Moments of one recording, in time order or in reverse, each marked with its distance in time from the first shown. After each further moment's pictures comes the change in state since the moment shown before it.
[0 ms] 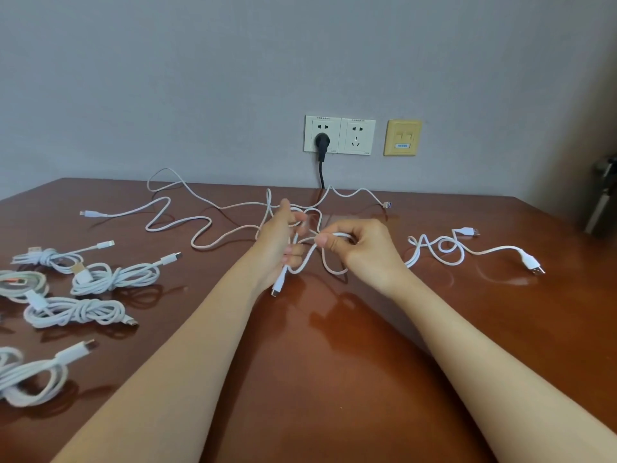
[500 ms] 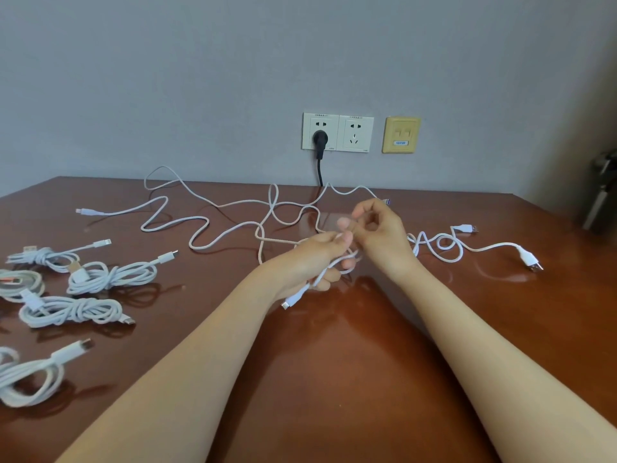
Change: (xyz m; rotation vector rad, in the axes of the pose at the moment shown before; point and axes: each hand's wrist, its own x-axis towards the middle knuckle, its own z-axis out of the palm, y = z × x) left_hand -0.026 -0.012 0.028 0.437 -0.395 -0.036; right_hand 0.011 0.022 -0.014 0.091 0.217 0.120
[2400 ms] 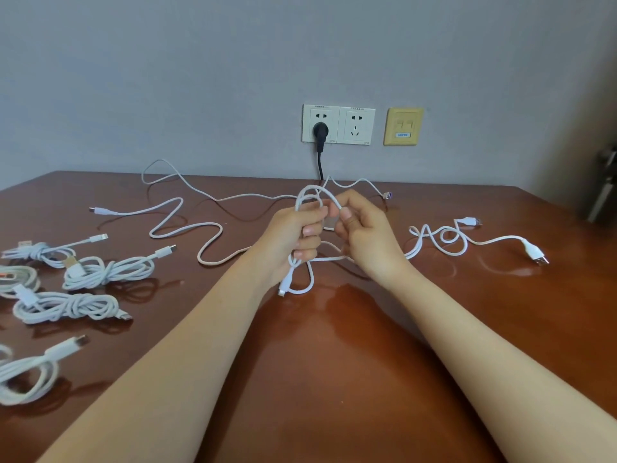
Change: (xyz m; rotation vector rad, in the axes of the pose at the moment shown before) left_hand 0.000 0.004 -0.023 -0.349 0.169 0.145; right_hand -0.011 -0.012 0.018 0.167 -0.188 -0.069
